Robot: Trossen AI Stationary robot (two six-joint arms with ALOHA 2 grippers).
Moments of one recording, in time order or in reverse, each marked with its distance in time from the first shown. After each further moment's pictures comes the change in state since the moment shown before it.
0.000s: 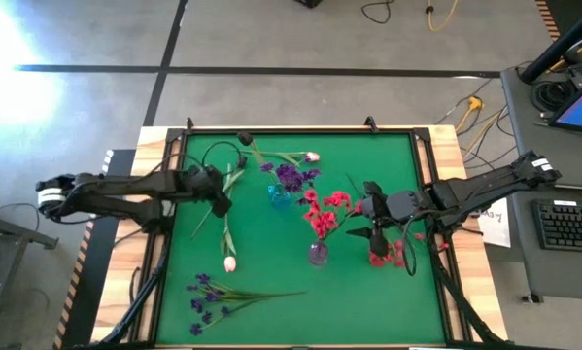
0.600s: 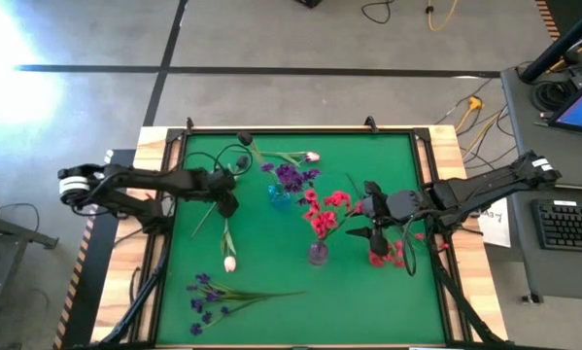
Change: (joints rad) left arm 0.060 0.271 0.005 0.140 0.011 0.040; right arm 0.000 0.000 0.000 0.010 0.000 0.000
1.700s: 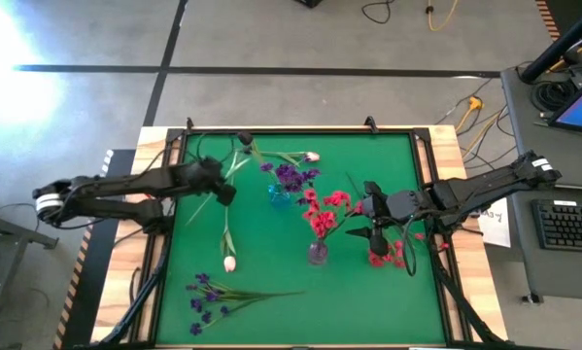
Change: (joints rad) left arm 0.020 -0.347 -0.007 0.016 -0.032 -0.077; right arm 0.000 0.000 0.000 0.000 0.000 0.000
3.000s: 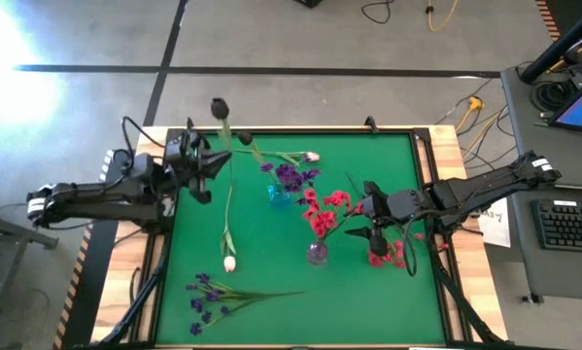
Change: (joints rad) left arm -0.201 -0.240 -0.023 1.106 0.264 0.305; right arm 0.000 0.002 0.000 0.029 0.000 -0.012
